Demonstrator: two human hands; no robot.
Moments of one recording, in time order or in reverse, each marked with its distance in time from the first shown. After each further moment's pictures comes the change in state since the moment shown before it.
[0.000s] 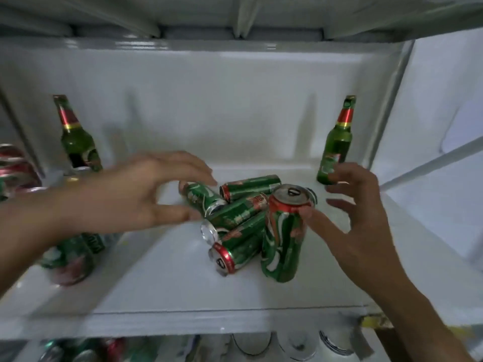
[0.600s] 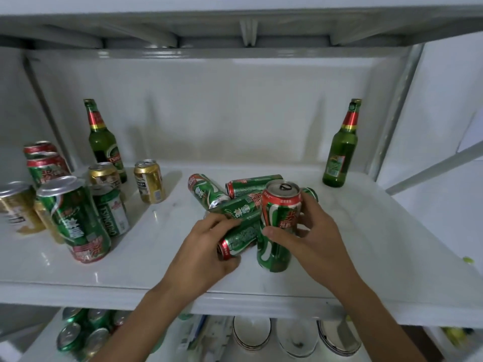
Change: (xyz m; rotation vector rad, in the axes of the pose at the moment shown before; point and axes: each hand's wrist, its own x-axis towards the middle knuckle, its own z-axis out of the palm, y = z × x) left_hand -0.012 0.045 0.177 -0.185 0.364 -0.256; right_hand -0.012 0.023 0.024 0.109 -0.257 0.243
